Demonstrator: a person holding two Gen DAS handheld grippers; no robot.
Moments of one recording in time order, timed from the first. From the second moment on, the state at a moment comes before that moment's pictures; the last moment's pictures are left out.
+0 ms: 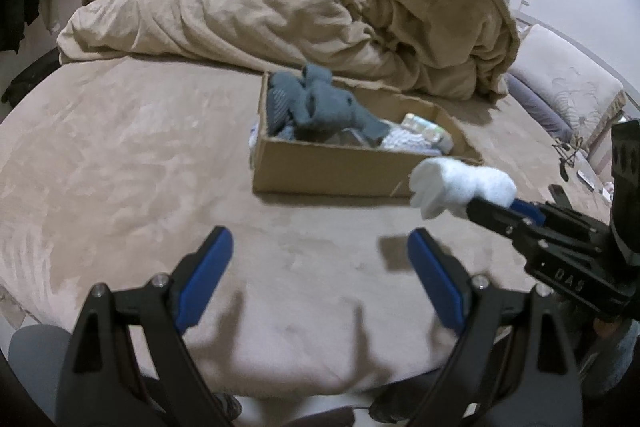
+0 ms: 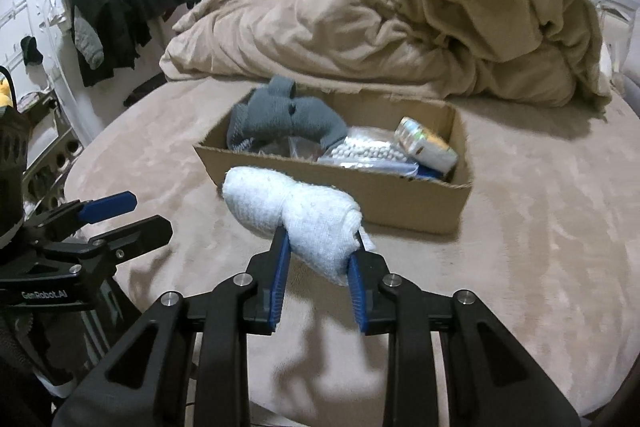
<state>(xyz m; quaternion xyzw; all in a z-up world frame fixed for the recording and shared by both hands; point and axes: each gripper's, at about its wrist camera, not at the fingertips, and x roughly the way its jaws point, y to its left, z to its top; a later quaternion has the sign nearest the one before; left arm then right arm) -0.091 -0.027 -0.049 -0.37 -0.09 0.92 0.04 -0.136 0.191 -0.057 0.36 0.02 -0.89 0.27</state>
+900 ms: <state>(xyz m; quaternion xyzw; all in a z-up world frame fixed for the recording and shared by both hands) -0.117 -0.018 0.040 -0.30 -0.07 0.95 0.06 -0.154 0.226 0.042 0.26 0.01 -0.93 0.25</state>
